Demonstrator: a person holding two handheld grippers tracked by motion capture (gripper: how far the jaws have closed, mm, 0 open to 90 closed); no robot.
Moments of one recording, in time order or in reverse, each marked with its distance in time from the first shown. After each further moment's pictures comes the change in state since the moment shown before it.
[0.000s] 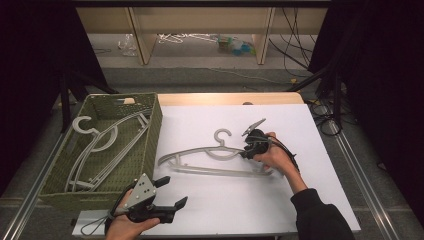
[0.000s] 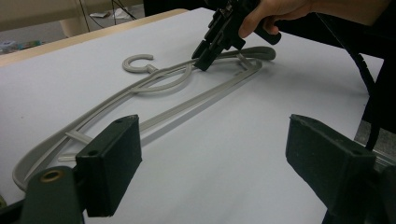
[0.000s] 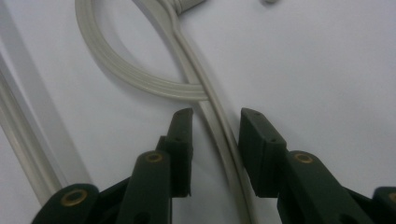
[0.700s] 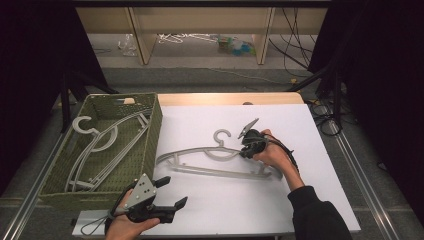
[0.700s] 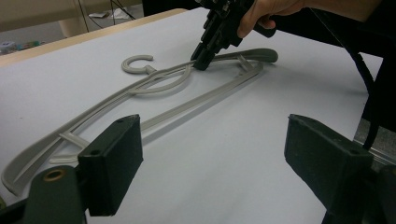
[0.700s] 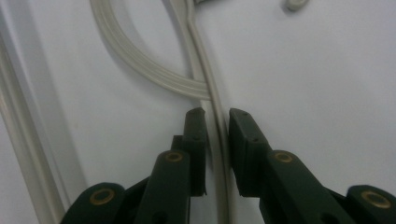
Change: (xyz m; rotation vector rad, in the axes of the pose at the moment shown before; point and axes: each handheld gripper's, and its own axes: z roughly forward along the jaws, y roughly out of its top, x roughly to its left) left arm 0.000 0.000 -0.001 0.011 0.003 0.008; right arm 0.004 0.009 0.001 0.066 0.019 -0.153
